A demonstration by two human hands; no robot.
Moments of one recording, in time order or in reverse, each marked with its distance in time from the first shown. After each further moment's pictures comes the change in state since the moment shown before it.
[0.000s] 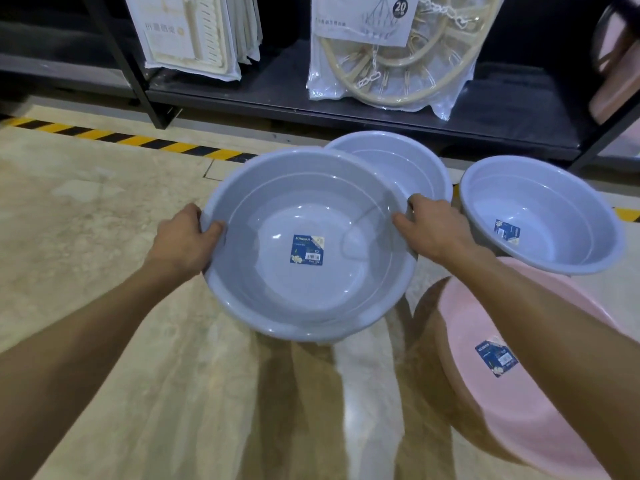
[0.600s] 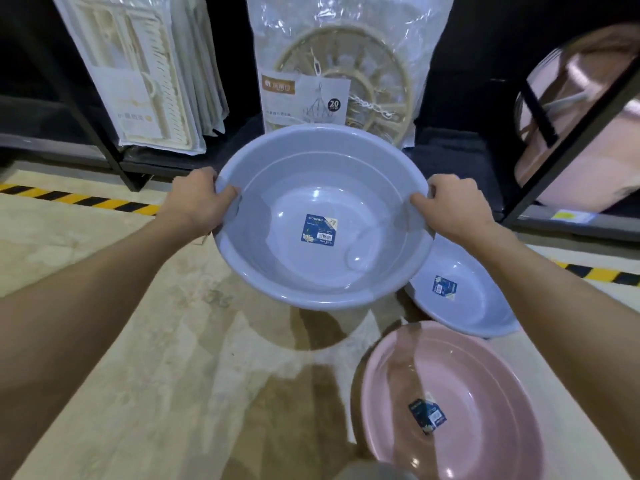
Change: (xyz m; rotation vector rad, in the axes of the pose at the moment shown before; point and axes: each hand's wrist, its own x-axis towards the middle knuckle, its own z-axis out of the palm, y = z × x) left_hand 0.070 0.226 -0.055 0.071 0.030 0.141; right_hand 0.075 0.086 -0.180 0.112 0.179 0.105
